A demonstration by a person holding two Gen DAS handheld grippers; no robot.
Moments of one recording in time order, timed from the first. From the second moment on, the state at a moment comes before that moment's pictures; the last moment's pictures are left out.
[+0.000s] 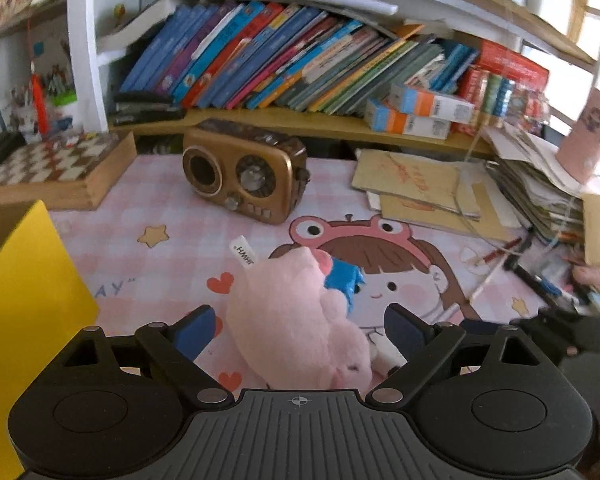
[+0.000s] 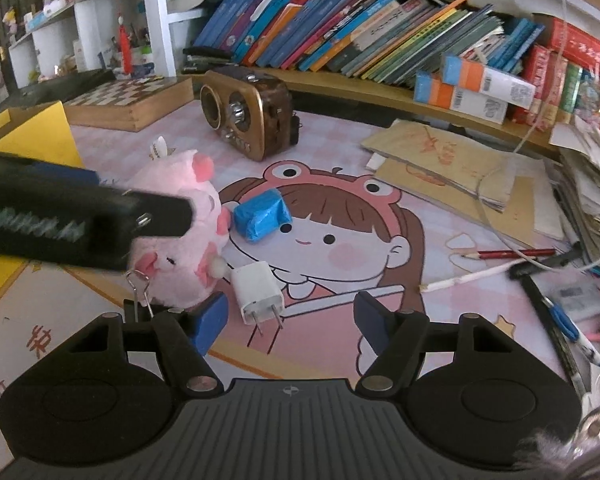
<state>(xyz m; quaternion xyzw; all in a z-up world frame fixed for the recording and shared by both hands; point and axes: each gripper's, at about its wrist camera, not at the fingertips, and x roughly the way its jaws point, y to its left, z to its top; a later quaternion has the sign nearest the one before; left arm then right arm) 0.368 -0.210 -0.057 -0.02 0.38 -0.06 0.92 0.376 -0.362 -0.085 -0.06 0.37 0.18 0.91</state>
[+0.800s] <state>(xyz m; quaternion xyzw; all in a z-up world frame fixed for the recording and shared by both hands) 0.364 -0.198 -0.067 -0.06 0.39 -0.08 0.91 0.387 -0.361 -0.092 -0.03 0.37 0.22 0.90</state>
